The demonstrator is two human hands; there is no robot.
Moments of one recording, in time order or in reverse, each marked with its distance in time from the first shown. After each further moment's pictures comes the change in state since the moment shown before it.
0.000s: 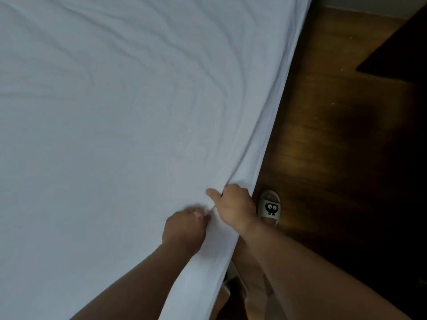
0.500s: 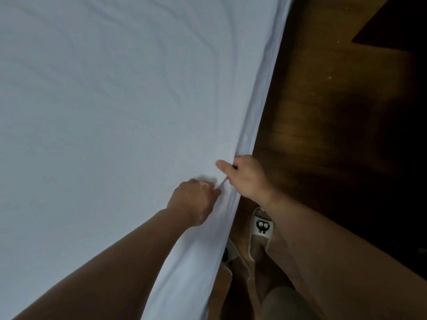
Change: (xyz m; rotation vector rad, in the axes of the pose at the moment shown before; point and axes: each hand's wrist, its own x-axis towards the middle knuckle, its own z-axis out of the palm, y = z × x) left_hand 0.008 0.010 0.018 -0.099 0.000 0.183; right_hand 0.000 0.052 -0.004 0.310 0.035 -0.220
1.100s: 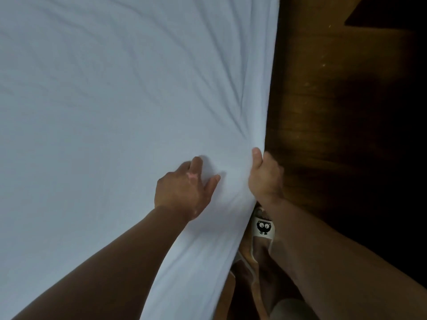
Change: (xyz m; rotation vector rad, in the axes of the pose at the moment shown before) left_hand 0.033 0.019 -0.018 0.164 0.345 -0.052; right_hand 0.028 0.049 -0.024 -0.082 0.467 0.314
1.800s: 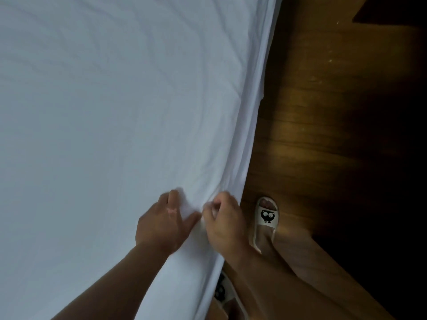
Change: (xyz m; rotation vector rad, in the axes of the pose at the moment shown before) left_hand -0.138 -0.042 0.041 -0.125 -0.109 -0.199; right_hand -0.190 0.028 0.034 0.123 -0.260 -0.227
